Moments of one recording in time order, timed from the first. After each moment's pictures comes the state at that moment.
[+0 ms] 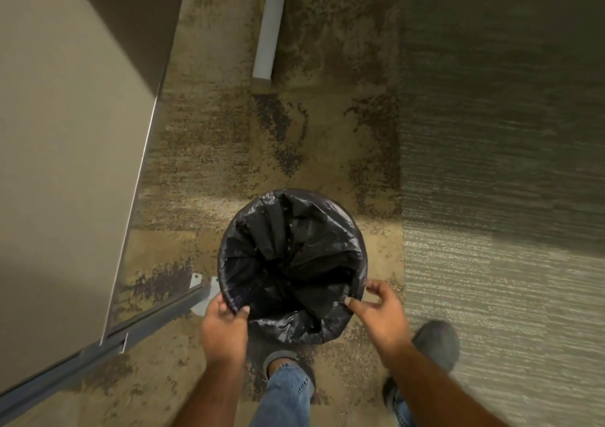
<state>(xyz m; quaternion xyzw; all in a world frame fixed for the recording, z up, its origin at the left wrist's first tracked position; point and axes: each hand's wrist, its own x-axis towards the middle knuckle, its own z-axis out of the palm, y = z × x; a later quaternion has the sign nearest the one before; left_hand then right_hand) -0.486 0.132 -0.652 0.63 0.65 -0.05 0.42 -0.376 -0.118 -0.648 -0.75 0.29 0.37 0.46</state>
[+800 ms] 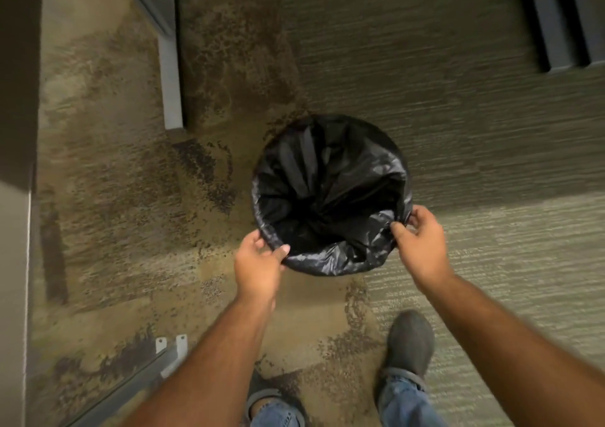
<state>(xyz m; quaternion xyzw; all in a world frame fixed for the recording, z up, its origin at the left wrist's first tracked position) -0.263 -0.007 -0.624 0.63 0.48 -0.10 0.61 -0.219 -0.274 -0.618 -0.78 0.30 0.13 0.53</state>
